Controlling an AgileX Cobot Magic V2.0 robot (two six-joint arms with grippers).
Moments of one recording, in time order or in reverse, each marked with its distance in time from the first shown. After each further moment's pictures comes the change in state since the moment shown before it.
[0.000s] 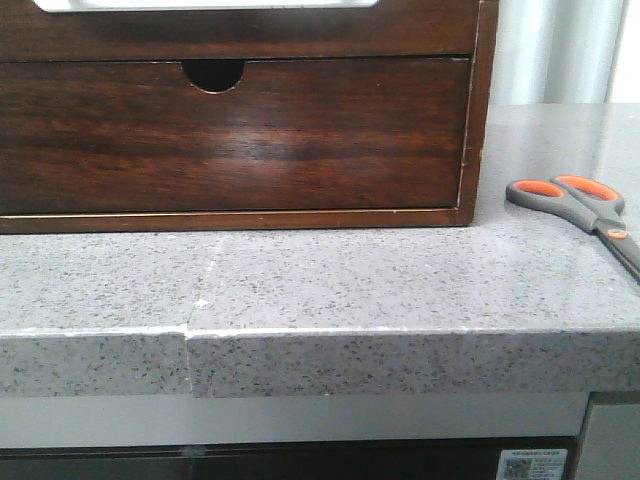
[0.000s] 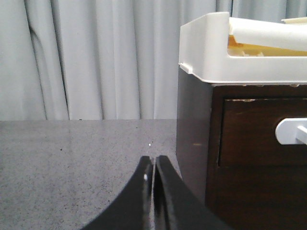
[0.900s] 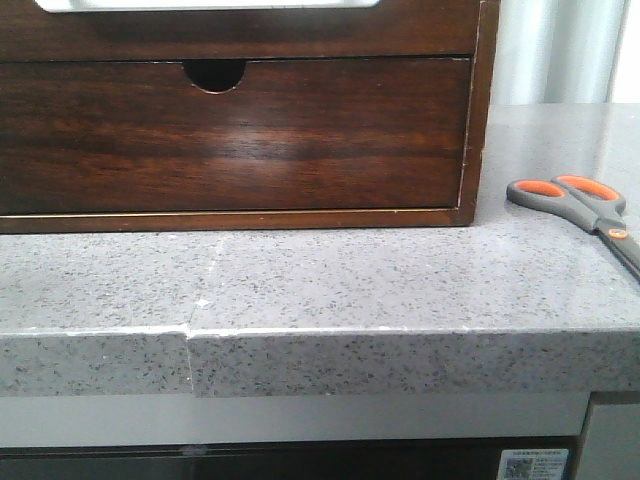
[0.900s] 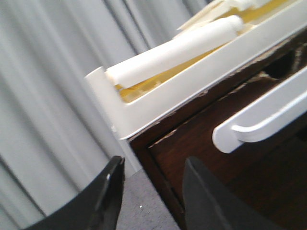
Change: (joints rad) left arm -0.107 0.311 -0.030 0.585 -0.433 0.000; right arm 0.000 0.000 0.000 0.005 0.007 0.002
